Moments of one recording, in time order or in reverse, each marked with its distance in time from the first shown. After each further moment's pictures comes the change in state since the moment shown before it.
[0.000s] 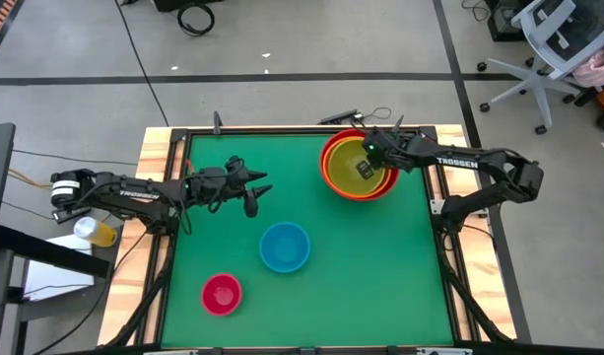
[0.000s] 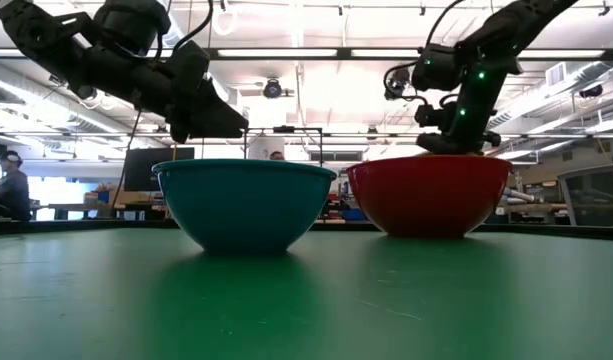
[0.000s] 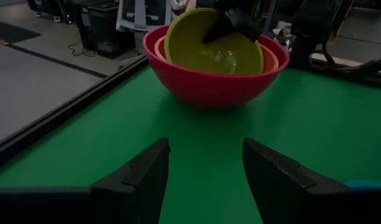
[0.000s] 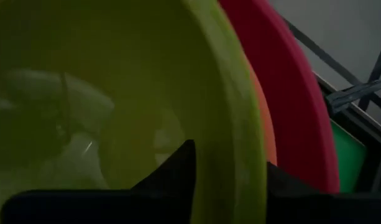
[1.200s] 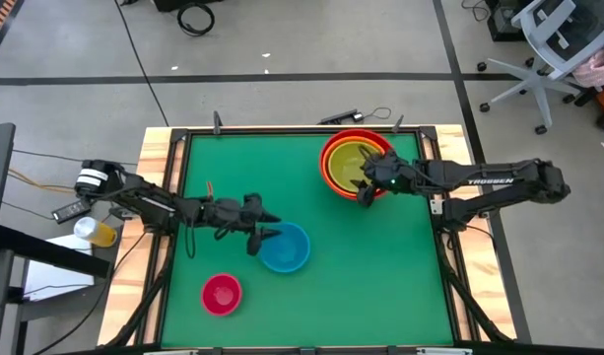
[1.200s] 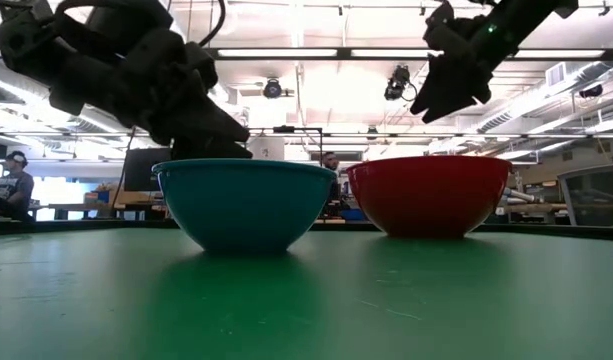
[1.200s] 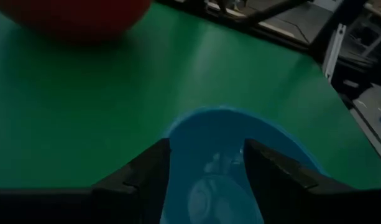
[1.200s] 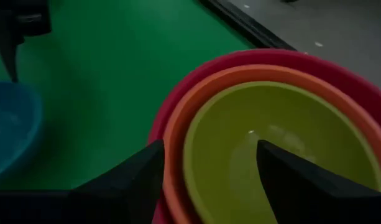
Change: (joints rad) left arm -0.292 0.269 0.001 0.184 0.115 -0.224; right arm 0.437 -0.260 -0.012 0.094 -0.010 0.098
